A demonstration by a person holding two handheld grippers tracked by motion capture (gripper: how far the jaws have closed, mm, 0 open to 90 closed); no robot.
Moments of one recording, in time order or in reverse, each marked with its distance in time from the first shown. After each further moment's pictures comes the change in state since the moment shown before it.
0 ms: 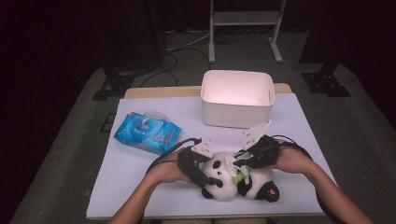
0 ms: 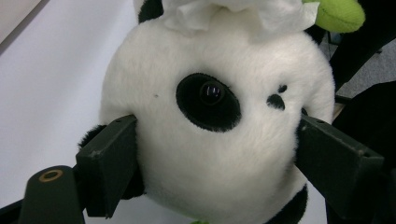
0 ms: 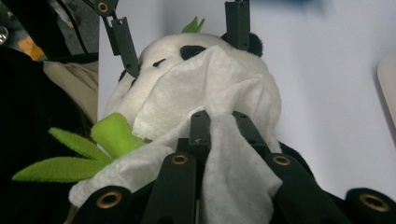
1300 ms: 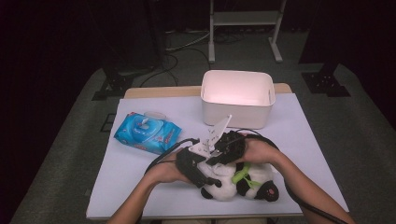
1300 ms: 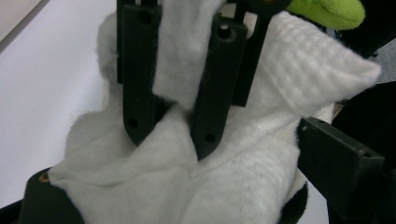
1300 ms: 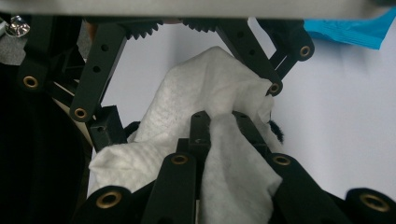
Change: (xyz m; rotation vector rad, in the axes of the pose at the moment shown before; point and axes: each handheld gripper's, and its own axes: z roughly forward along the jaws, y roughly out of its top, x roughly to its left) left arm 0.002 -0.006 -0.001 -0.024 -0.009 -0.009; right arm -0.010 0.065 0.053 0.043 0.096 -0.080
